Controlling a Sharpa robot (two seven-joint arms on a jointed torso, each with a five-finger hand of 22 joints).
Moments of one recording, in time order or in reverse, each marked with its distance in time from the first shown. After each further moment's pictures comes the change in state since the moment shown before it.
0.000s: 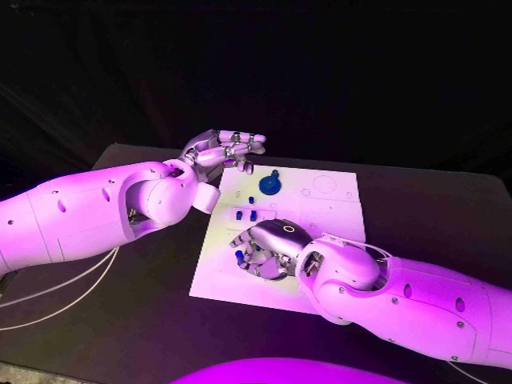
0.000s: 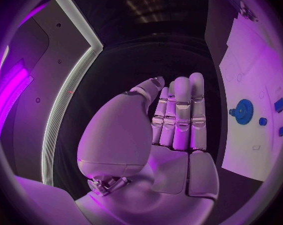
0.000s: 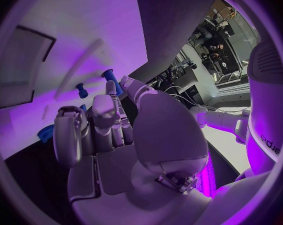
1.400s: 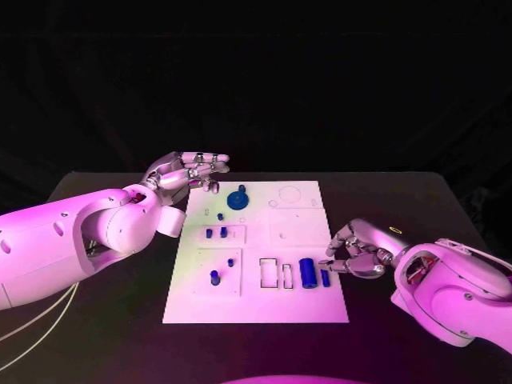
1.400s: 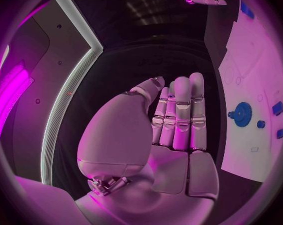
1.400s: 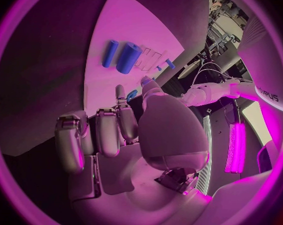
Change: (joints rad) left arm 0.000 -0.018 -0.017 0.006 0.000 0.005 -0.004; left_hand 0.000 0.000 0.000 0.000 0.000 0.000 0.000 0.000 0.000 0.000 0.000 0.000 0.000 -0.003 0.003 0.000 -0.001 0.000 0.000 0.000 -0.004 -0.001; right arm 0.057 -0.600 -0.003 0.338 0.182 -0.091 -0.237; right_hand -0.119 0.020 -0.384 0.157 0.125 0.214 -0.017 0.170 0.165 0.227 -0.051 1.197 1.182 -0.003 -0.032 0.382 0.301 -0.047 0.000 -0.033 0.159 0.000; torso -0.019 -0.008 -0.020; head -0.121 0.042
